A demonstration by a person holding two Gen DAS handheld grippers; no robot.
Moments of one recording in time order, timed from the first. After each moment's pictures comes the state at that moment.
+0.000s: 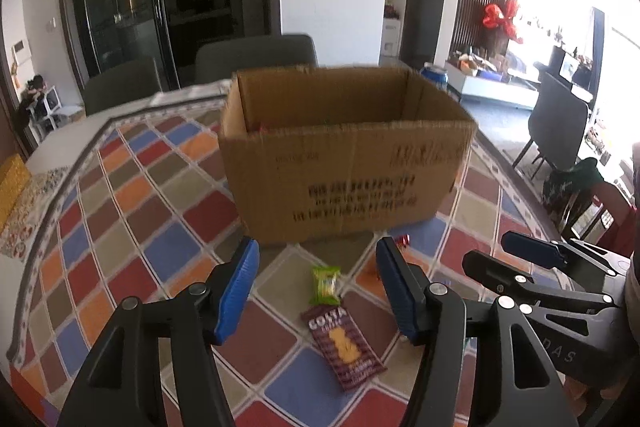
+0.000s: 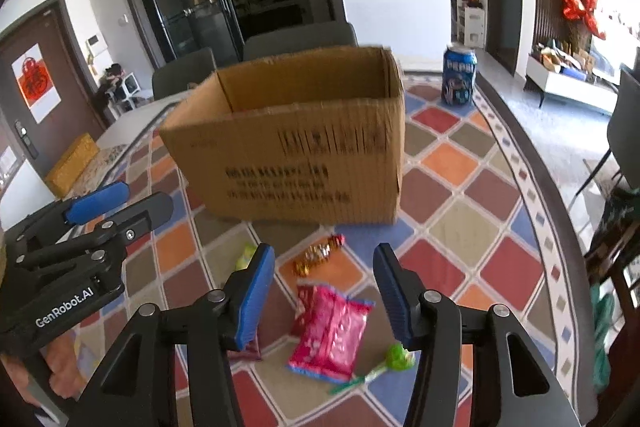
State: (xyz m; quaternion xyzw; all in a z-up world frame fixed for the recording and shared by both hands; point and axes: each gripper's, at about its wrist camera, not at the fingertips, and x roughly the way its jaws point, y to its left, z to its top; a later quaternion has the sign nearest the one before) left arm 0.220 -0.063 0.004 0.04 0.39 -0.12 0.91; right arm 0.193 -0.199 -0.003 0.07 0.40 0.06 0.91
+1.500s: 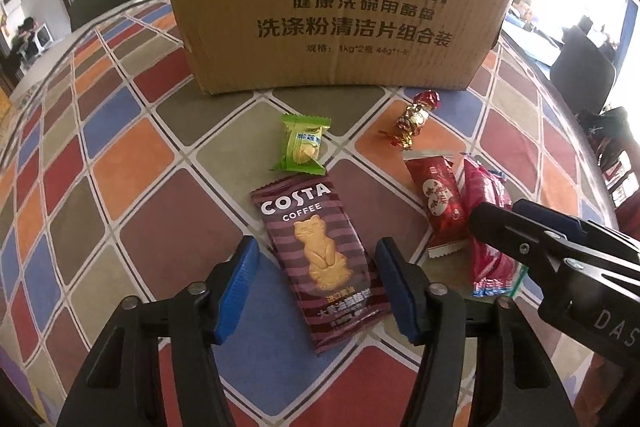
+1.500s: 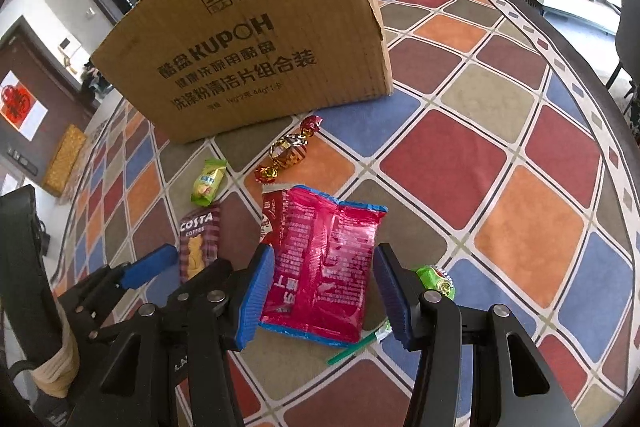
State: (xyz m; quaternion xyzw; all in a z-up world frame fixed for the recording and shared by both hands) left arm 0.218 -0.084 -0.117 0.04 0.51 -0.09 0.85; right arm 0.196 -0.209 -0.096 0.14 0.50 0.05 0.85
